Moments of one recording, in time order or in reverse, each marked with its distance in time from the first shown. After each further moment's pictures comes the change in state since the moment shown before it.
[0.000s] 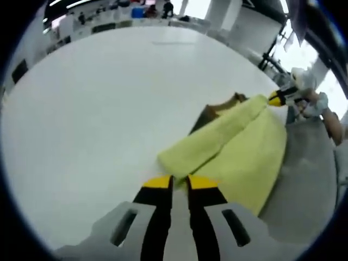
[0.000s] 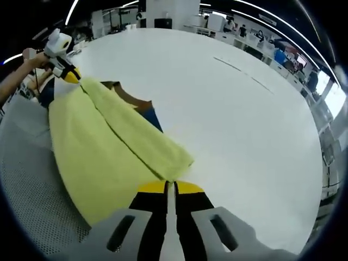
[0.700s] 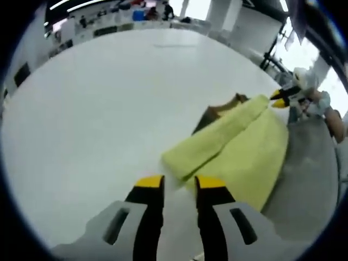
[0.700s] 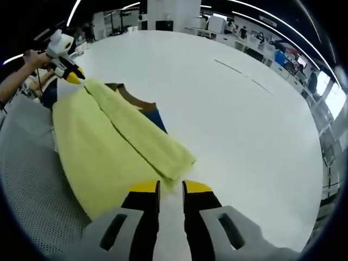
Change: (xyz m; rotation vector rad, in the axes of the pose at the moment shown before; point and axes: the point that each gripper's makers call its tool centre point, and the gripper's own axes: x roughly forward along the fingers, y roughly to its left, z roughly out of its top) left arm -0.006 0.004 0.001 0.019 -0.012 0.027; right arm -0.006 0.005 -0.001 -0.003 -0.013 0.008
